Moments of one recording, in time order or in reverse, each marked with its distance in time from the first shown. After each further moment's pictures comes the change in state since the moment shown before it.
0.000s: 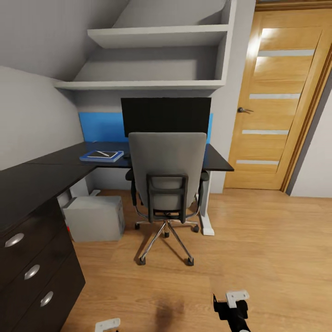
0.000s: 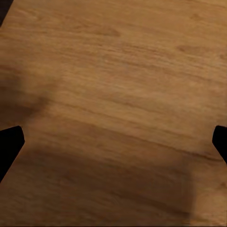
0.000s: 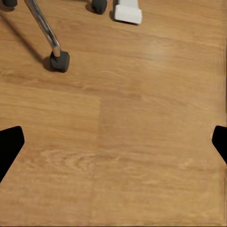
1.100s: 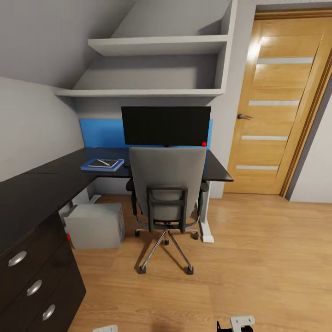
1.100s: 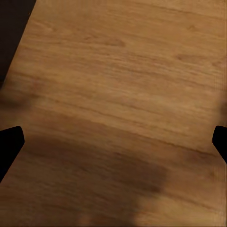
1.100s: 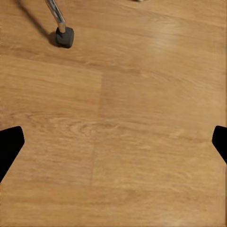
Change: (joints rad) left arm 0.022 0.012 -0.002 0.000 -0.001 0.020 -0.003; right arm 0.104 0.000 0.003 0.000 0.000 0.002 0.007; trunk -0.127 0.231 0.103
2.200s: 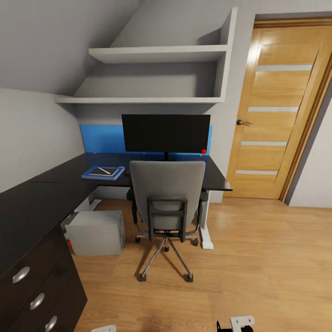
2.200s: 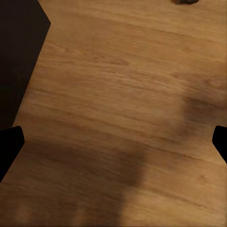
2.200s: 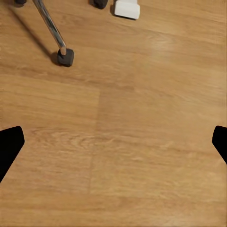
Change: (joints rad) left arm 0.001 0.008 -0.001 0.000 0.000 0.000 0.001; right arm 0.000 0.000 0.000 0.000 0.000 0.000 0.000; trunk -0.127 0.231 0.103
